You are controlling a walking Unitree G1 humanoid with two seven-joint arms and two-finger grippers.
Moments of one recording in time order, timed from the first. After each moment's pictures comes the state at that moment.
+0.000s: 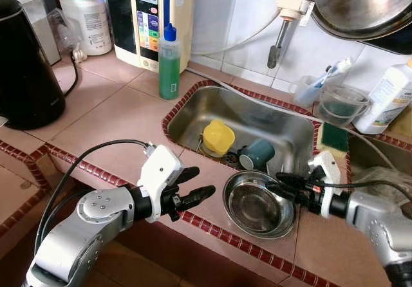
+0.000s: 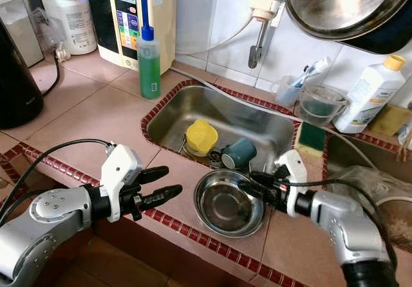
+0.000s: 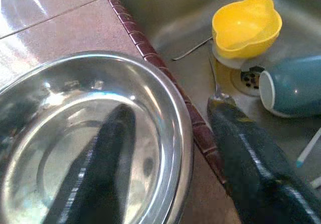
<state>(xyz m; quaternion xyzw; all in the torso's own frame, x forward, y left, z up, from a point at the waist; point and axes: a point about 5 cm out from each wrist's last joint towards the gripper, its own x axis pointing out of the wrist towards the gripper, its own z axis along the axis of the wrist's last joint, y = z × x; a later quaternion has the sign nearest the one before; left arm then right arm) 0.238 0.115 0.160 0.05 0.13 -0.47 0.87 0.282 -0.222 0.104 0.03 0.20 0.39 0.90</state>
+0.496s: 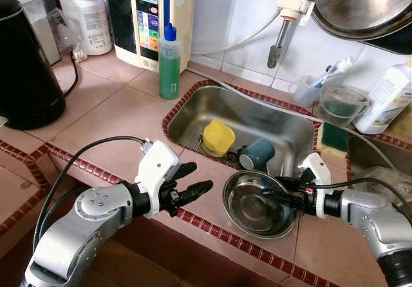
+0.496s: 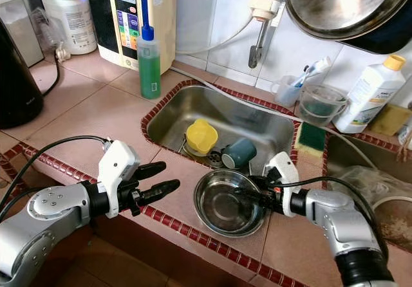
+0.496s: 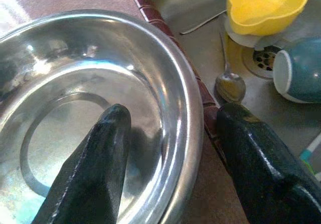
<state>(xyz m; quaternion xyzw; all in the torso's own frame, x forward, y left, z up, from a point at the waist) 0.242 0.118 0.164 0.05 0.12 -0.45 0.88 0.288 -0.218 0.092 0.00 0.24 0.42 0.88</state>
